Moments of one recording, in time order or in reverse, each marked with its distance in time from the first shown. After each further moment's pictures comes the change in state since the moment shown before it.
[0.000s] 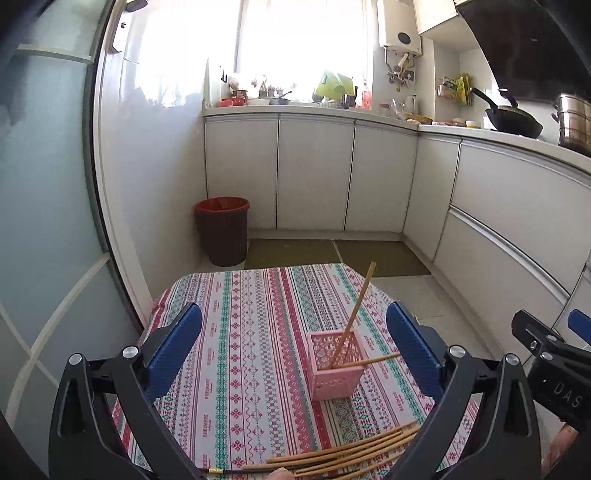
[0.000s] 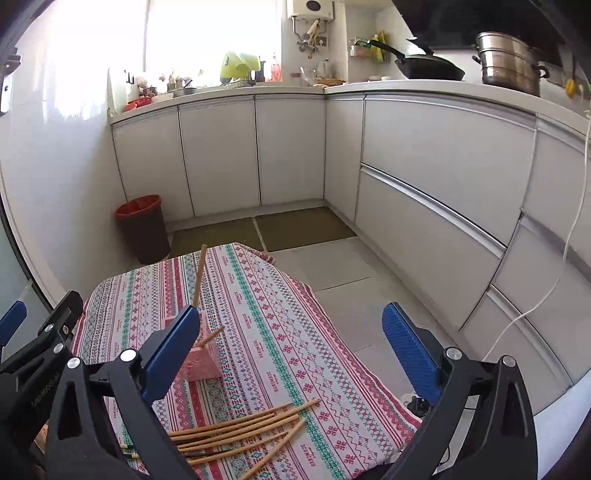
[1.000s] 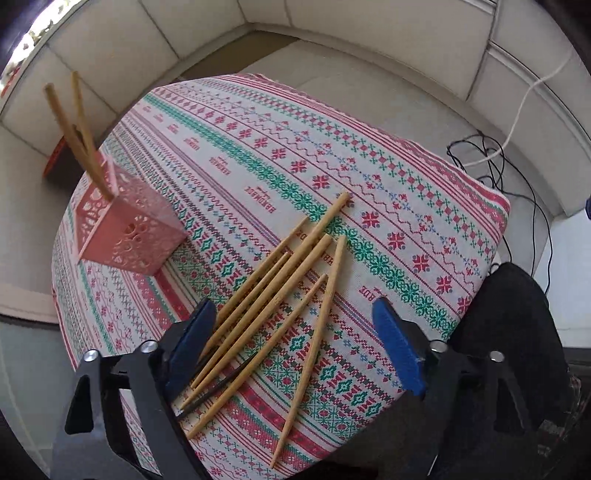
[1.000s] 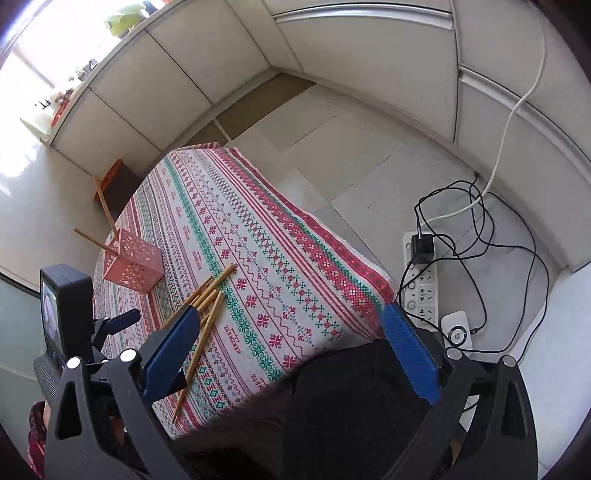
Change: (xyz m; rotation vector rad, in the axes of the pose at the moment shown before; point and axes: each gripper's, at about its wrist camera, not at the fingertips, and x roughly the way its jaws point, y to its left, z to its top) left arm 0.100 -0.174 -0.154 0.698 0.749 -0.270; right arm 0.064 -0.191 -0.129 0.432 0.508 0.155
